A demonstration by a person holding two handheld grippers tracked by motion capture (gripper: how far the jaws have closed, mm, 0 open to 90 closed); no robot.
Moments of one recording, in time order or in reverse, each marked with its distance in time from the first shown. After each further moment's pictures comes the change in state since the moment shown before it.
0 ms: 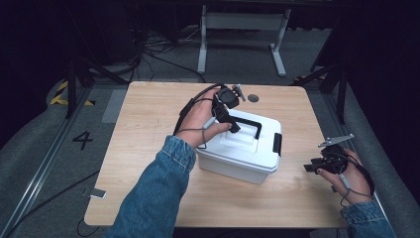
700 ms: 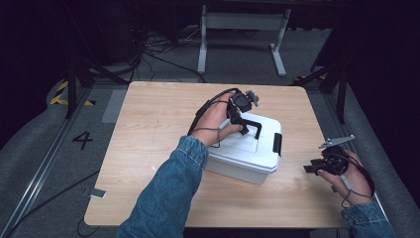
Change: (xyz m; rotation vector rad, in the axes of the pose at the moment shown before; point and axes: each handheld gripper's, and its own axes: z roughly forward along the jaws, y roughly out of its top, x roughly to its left) left arm -0.003 0.021 0.038 0.045 -0.028 0.057; right arm 0.000 -0.003 0.000 -0.005 0.020 -0.003
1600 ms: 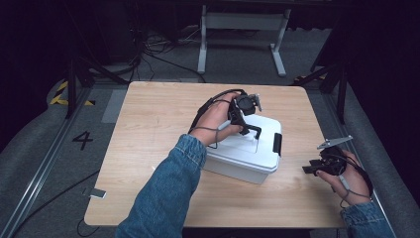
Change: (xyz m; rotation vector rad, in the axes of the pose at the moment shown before) left arm -0.011 0.005 -0.010 0.022 -0.055 0.151; right arm 0.000 -0.001 0.005 0.003 0.002 -0.008
